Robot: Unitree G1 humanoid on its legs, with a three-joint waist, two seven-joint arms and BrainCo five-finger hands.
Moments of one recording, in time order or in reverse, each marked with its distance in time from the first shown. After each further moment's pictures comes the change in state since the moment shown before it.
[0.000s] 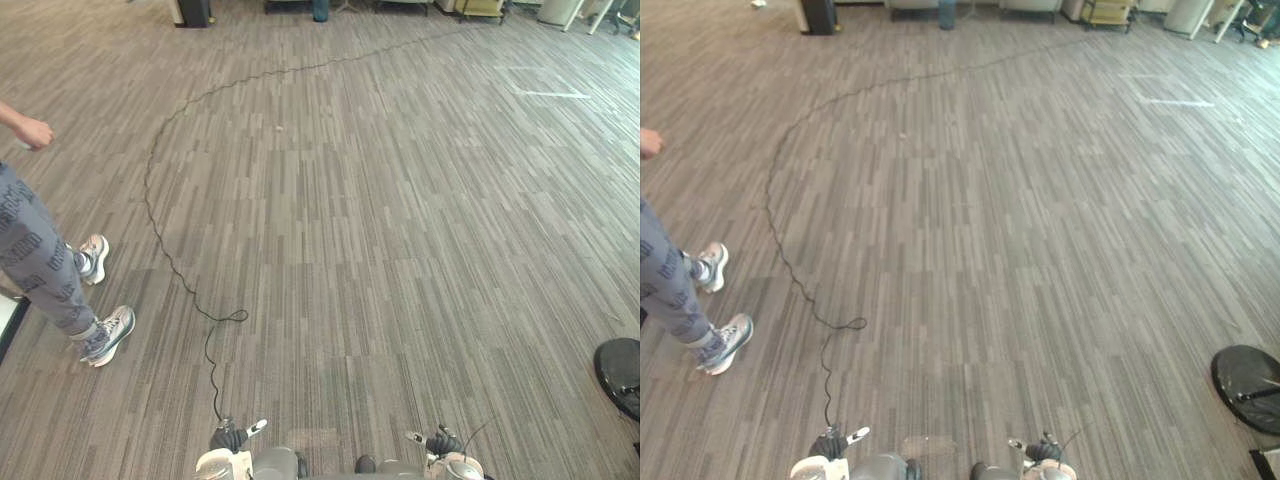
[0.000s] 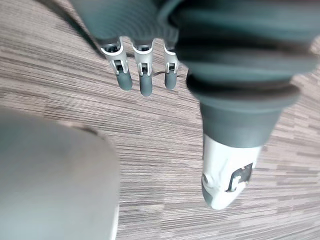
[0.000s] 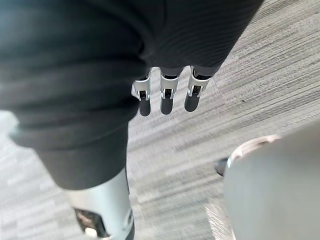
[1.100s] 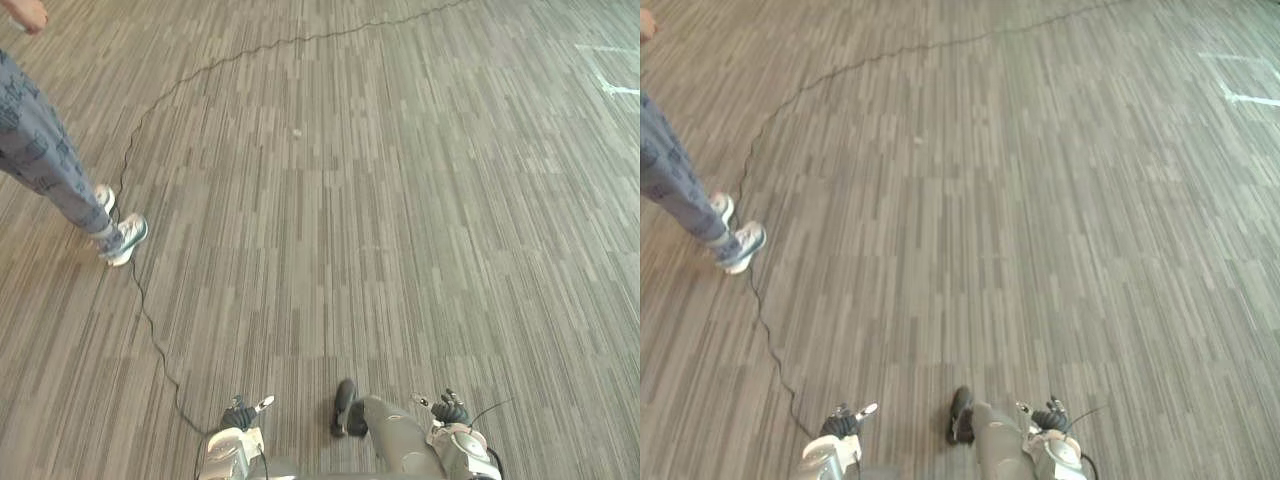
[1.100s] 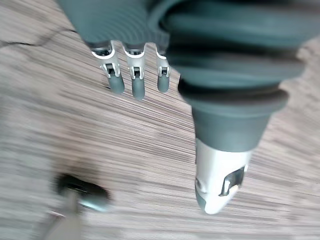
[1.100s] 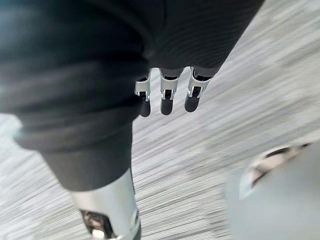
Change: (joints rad) left arm -0.017 -0.059 0.047 -0.082 -0.010 0.004 -0.006; right arm -0.005 0.064 -0.018 -0.129 0.086 -0.031 0.015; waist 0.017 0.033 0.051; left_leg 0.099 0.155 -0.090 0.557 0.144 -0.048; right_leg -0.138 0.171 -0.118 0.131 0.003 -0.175
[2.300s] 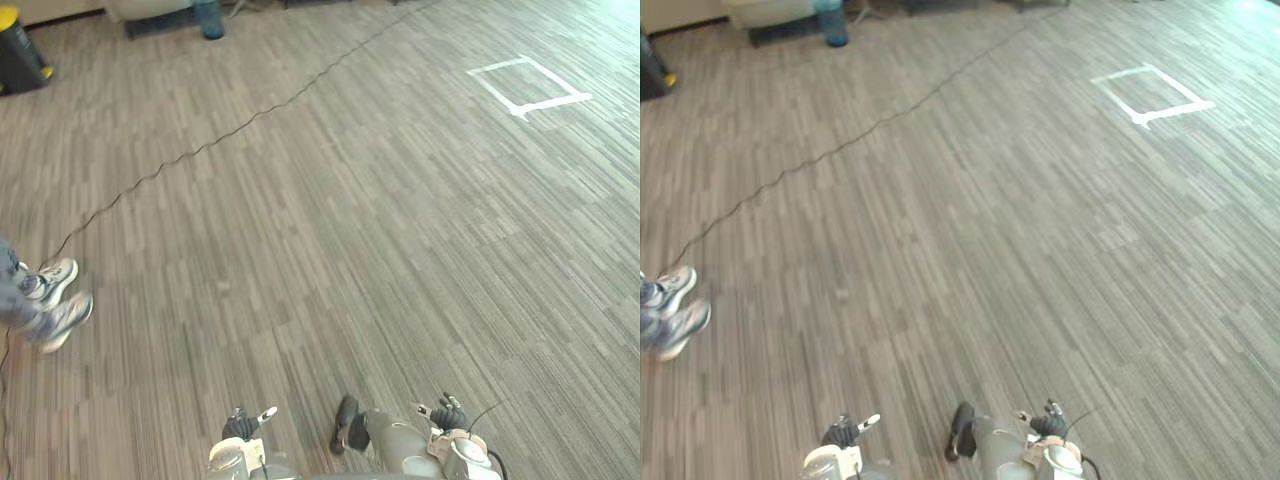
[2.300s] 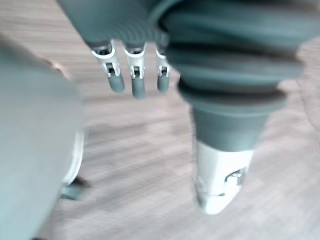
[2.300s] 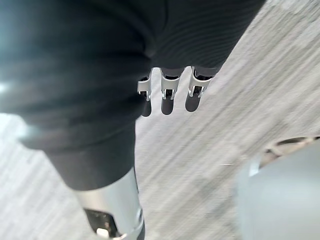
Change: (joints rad) left arm 0.012 0.011 -0.038 0.007 0.042 -0.001 -0.006; right arm 0.007 -0.013 0.045 0.001 -0.079 0.010 0.021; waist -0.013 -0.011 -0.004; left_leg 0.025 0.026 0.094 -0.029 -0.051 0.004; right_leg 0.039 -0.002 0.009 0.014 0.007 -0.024
